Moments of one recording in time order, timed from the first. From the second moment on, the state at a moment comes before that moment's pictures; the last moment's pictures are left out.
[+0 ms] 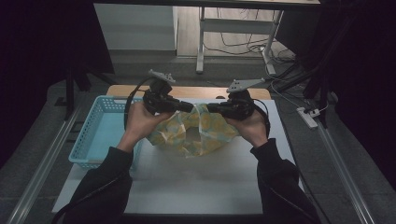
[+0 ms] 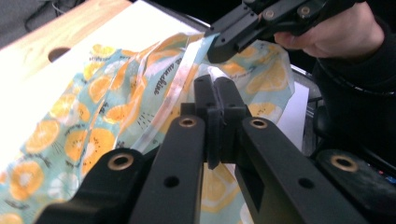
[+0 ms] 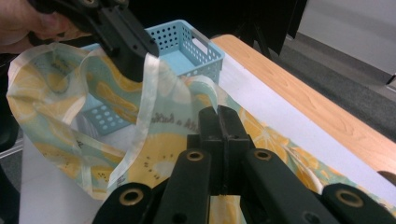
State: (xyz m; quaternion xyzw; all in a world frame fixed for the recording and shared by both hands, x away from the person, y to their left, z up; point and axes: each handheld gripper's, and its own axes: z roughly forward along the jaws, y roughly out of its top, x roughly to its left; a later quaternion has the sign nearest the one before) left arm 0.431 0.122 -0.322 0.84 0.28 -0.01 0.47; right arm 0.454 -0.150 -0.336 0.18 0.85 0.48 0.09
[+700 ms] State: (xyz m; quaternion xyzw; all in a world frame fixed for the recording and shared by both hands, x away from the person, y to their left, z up) left arm 0.445 0.136 -0.253 0.81 0.28 0.03 0.51; right arm 0.458 -0.149 -0.269 0.17 0.84 0.50 0.12
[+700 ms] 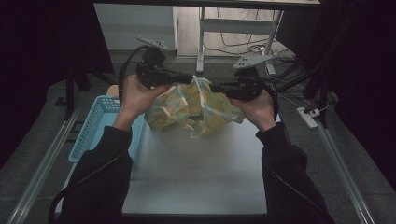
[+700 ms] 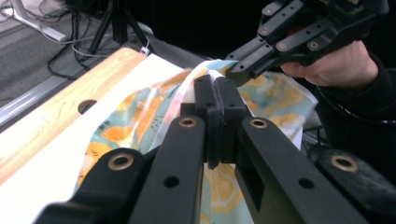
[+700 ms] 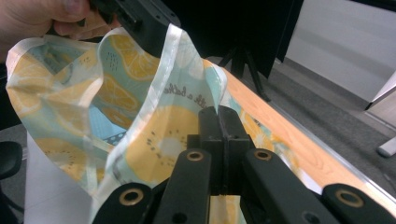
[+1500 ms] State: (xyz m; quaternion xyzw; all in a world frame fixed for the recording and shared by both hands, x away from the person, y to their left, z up) left arm 0.455 0.132 -0.235 0.79 0.29 0.05 0.55; right arm 0.463 -0.152 -0.245 0.18 0.83 0.50 0.16
